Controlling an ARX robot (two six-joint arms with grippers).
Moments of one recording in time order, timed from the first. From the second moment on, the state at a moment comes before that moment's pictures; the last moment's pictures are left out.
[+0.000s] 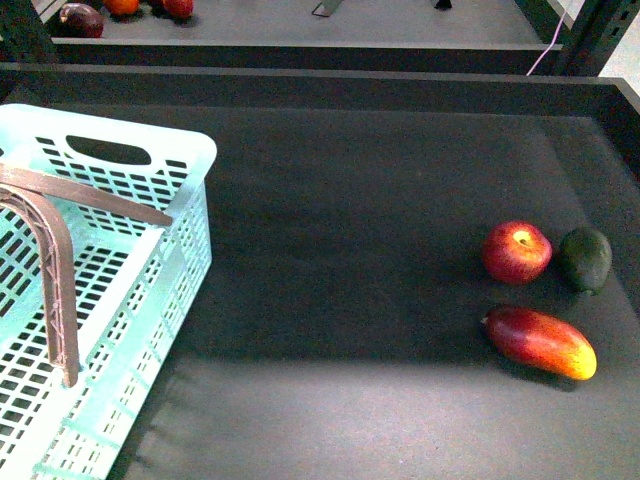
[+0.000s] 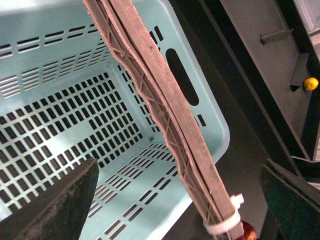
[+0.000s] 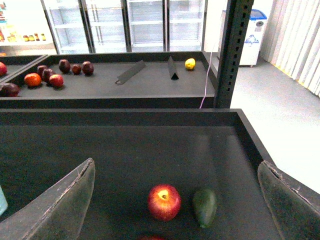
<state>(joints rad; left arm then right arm) 0.06 1.10 0.43 0.08 0.02 -0.86 0.00 0.00 0.02 0.00 0.00 0.00</state>
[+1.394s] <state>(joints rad) -0.05 1.42 0.74 0.10 -0.01 -1.04 0.00 0.00 0.02 0.00 0.00 0.00</state>
